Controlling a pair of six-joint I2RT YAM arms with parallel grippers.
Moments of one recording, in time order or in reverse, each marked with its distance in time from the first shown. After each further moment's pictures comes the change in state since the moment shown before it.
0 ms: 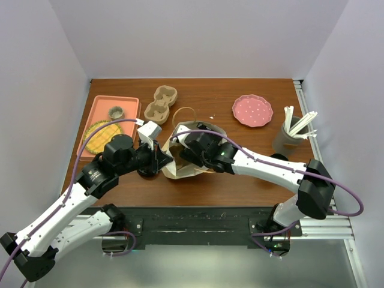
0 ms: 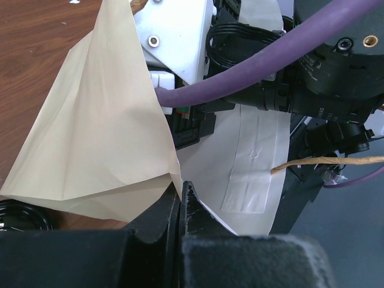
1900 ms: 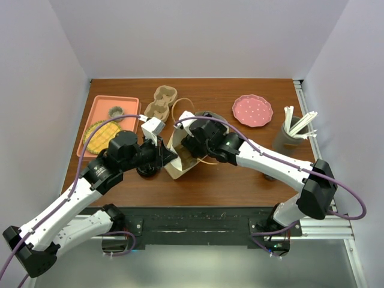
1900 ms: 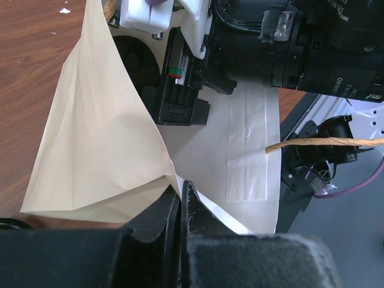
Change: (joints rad) left arm -0.001 0.060 0.010 0.072 0.016 -0.031; right arm -0.073 -0.006 0.103 -0.069 -0.031 0.043
